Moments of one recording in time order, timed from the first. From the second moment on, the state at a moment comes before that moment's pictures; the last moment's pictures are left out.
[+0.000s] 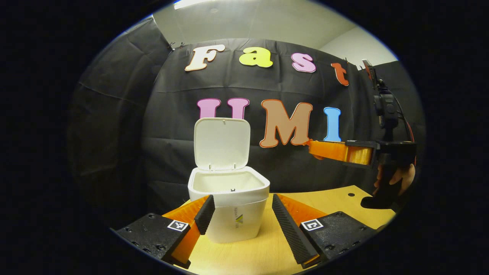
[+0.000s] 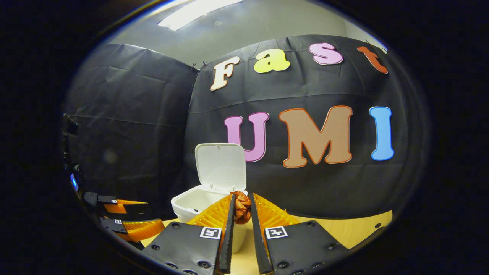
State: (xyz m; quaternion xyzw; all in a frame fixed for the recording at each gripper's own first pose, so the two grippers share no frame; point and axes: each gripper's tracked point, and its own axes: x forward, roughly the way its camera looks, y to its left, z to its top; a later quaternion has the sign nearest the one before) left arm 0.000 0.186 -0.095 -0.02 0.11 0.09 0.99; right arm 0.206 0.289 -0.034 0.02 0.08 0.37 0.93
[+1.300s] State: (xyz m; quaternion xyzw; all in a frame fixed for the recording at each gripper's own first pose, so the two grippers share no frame) left arm 0.016 0.191 -0.121 -0.04 0.12 0.05 0.99; right arm 0.238 0.320 -0.054 -0.01 0.08 0.32 0.95
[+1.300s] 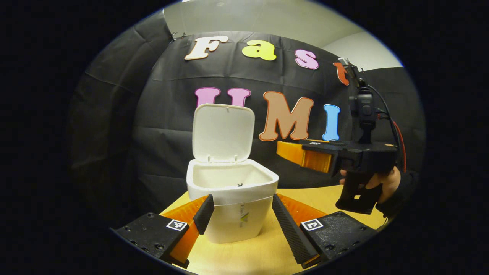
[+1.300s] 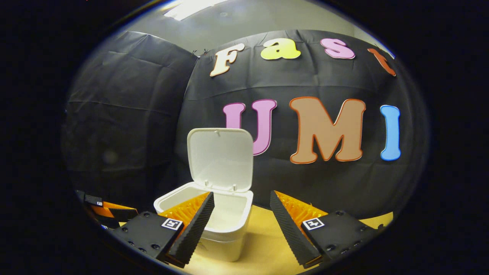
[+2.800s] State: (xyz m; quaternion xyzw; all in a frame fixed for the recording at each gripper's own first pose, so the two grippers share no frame) left arm 0.001 -0.027 -0.286 -0.04 0.33 -0.07 0.94; right arm 0.130 -0.057 -0.151 0.01 0.18 0.05 0.98
